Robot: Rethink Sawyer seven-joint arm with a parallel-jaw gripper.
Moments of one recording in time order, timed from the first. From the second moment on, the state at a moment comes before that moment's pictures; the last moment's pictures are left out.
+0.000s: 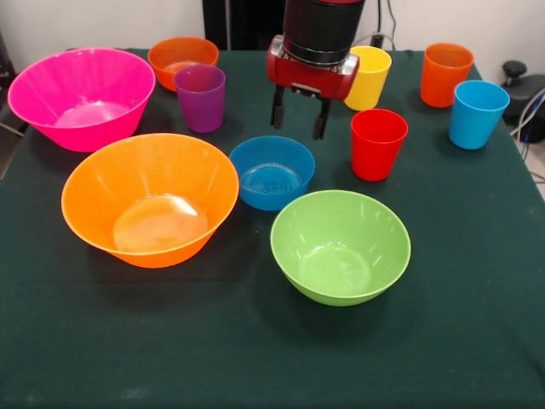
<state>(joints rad) -0.16 -0.55 -0.05 1.62 -0.13 0.49 2.01</state>
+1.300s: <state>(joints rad) -0.16 -0.55 -0.05 1.64 -0.12 0.49 2.01</state>
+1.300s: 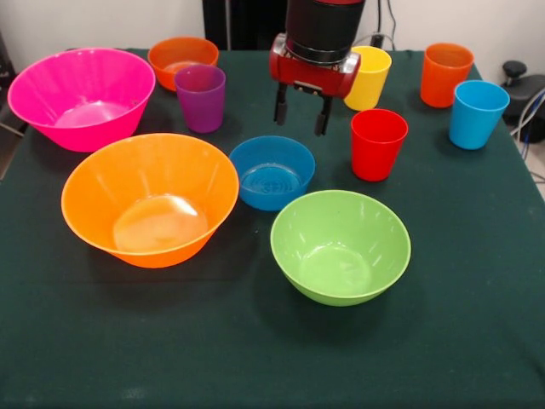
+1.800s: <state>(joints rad) -0.16 -0.55 -0.05 1.64 -0.12 0.49 2.01</state>
